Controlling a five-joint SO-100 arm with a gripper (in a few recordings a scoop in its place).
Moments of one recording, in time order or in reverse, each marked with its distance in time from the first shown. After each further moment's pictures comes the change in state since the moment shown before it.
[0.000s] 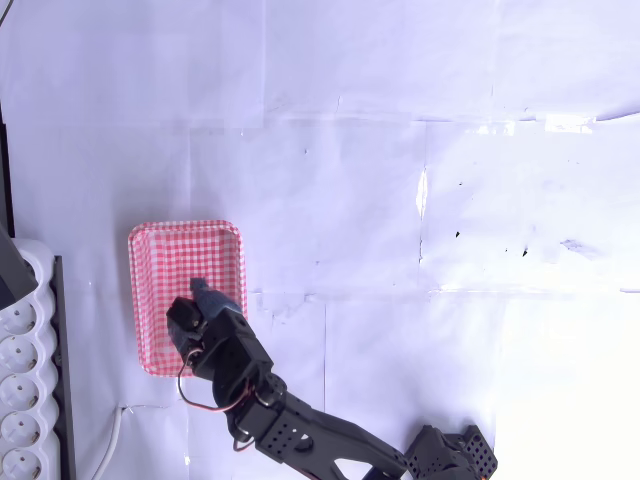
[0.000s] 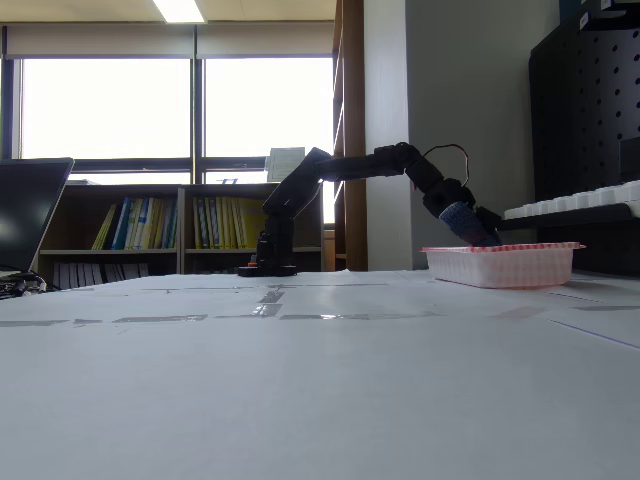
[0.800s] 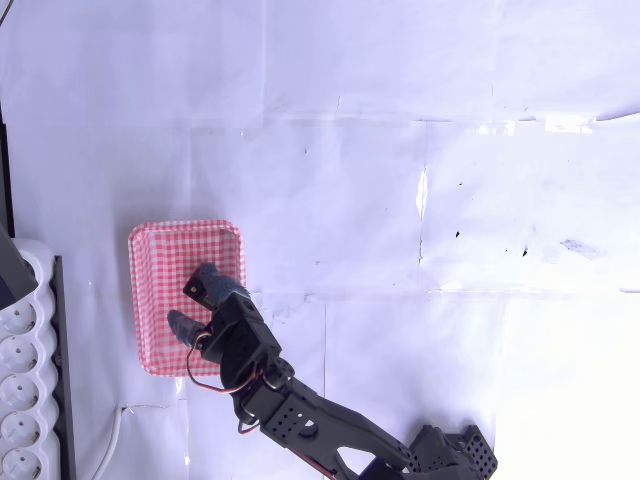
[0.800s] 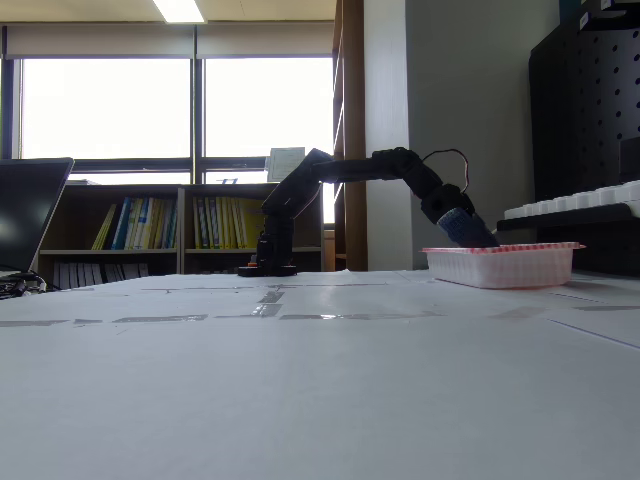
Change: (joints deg) arm 3.1 -2.7 0.1 0.2 -1.5
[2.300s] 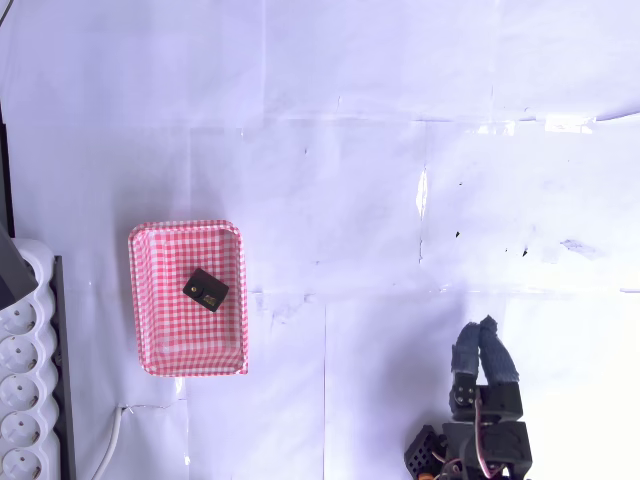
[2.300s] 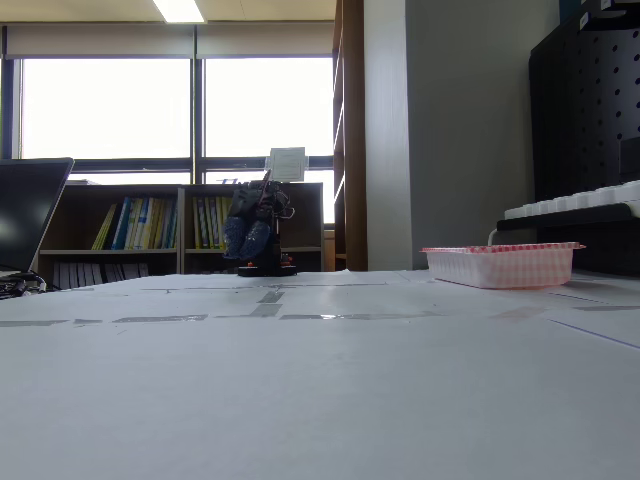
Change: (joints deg) arm 54.8 -141.7 -138.8 6.4 14.6
